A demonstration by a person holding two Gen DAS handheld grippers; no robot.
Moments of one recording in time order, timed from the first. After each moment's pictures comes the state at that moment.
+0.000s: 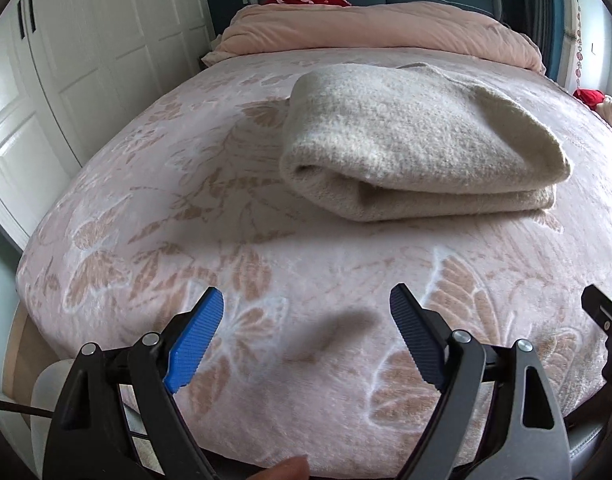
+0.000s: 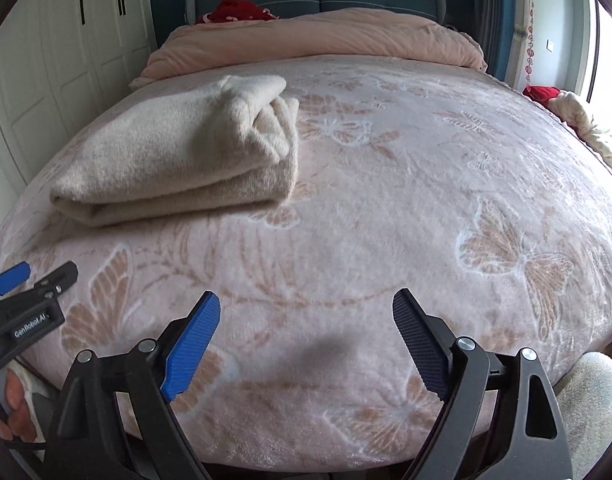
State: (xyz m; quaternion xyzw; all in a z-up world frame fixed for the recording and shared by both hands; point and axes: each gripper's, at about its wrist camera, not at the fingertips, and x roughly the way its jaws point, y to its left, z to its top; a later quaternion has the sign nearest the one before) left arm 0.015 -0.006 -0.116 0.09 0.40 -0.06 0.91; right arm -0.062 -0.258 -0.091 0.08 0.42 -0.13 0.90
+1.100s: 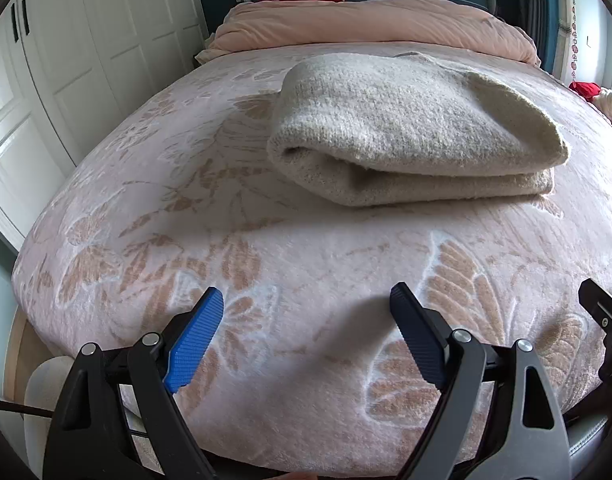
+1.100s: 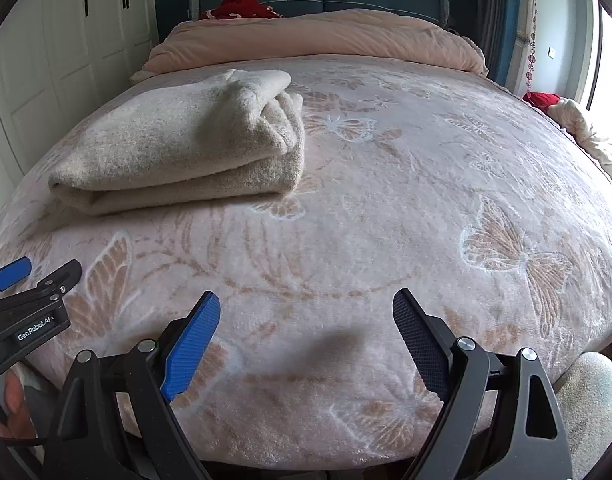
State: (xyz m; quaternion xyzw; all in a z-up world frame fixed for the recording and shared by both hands) left arm 0.010 -0.011 -0.124 0.10 0.41 -0.07 0.90; right arm -0.064 -0.246 -0.094 0.07 0.42 -0.13 0.90
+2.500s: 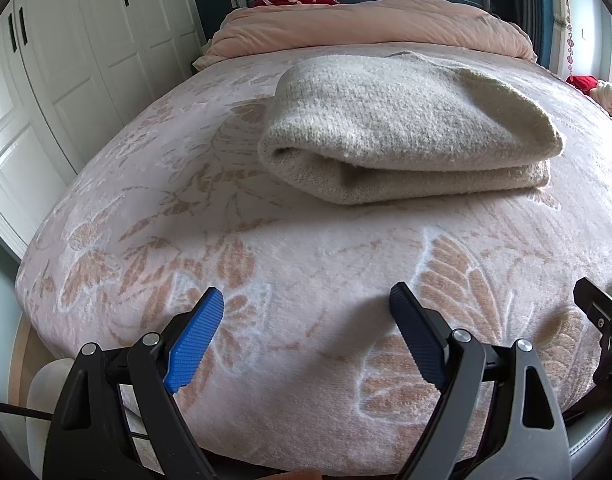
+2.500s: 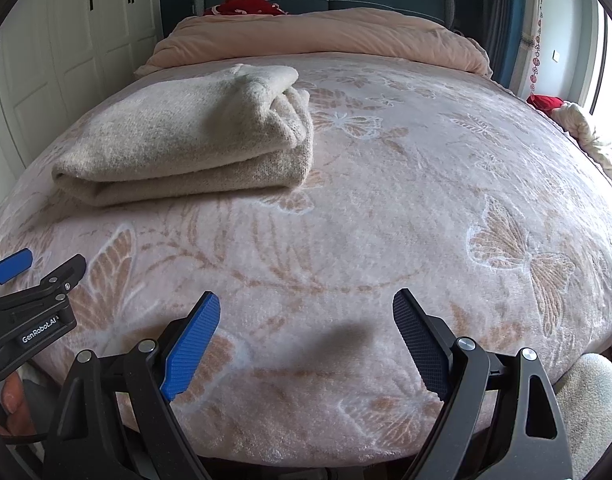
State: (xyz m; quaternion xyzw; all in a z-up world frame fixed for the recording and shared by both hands) left arm 0.003 -0.016 -0.125 0.11 0.40 -0.07 0.91; right arm -0.065 -0.242 -0.096 0.06 0.42 -0.13 0.90
